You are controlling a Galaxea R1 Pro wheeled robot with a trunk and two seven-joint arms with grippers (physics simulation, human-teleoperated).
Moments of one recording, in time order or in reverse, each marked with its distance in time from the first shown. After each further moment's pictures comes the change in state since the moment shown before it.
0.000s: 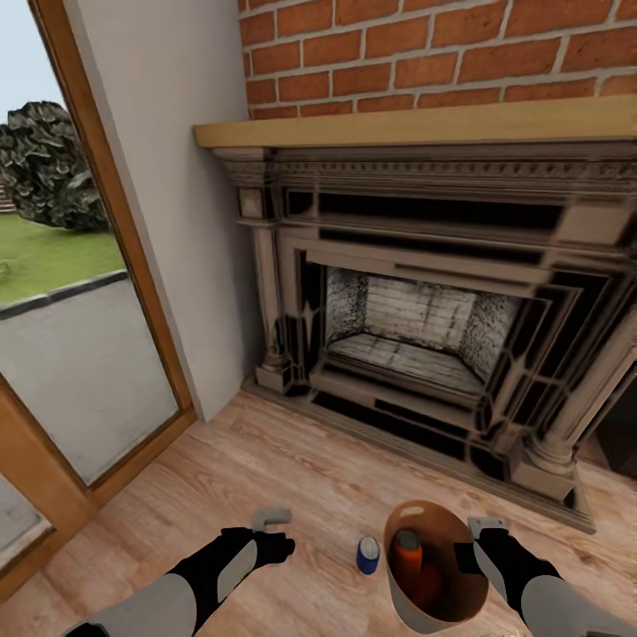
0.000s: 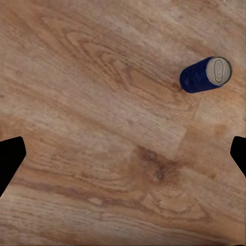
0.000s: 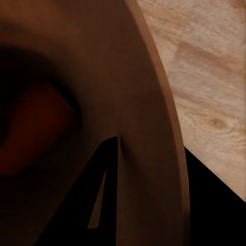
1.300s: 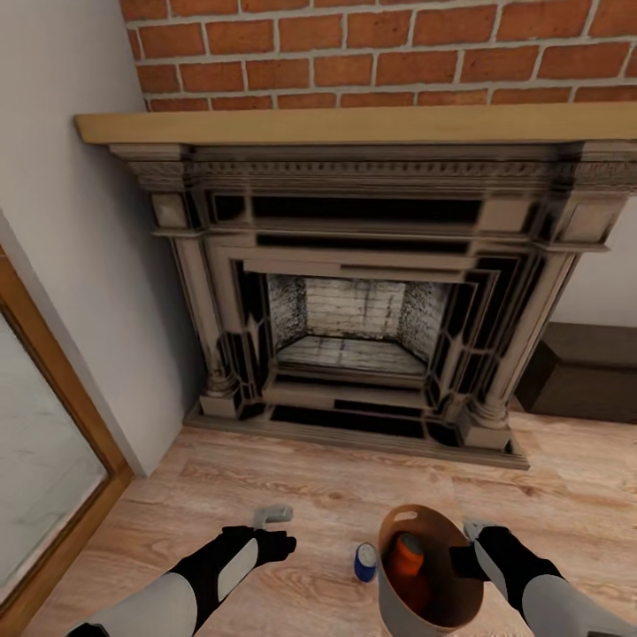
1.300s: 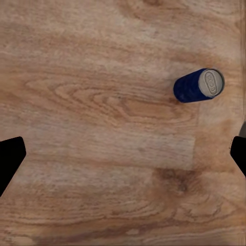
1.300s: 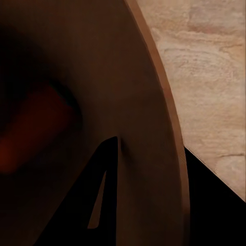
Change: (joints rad) left arm 0.000 0.000 -0.001 -0.012 0.000 -0.001 0.000; right arm 0.000 -0.003 0.001 -0.007 -0.001 0.065 0.097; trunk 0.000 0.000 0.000
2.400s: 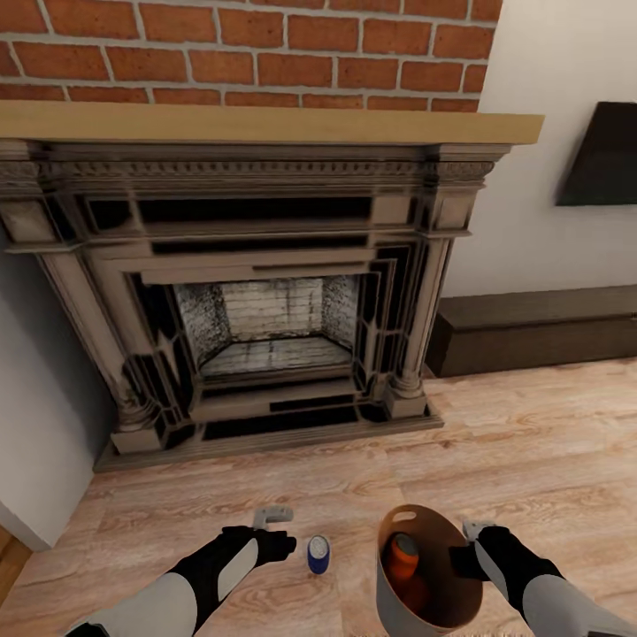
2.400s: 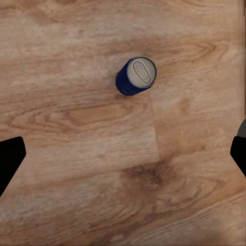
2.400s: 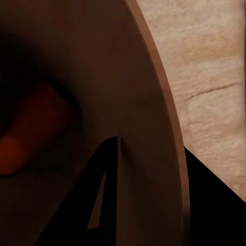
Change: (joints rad) left arm 0.000 0.000 -0.001 0.000 0.000 0.000 -0.002; right arm 0.000 -0.001 0.001 0.000 0.006 0.000 0.019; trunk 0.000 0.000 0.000
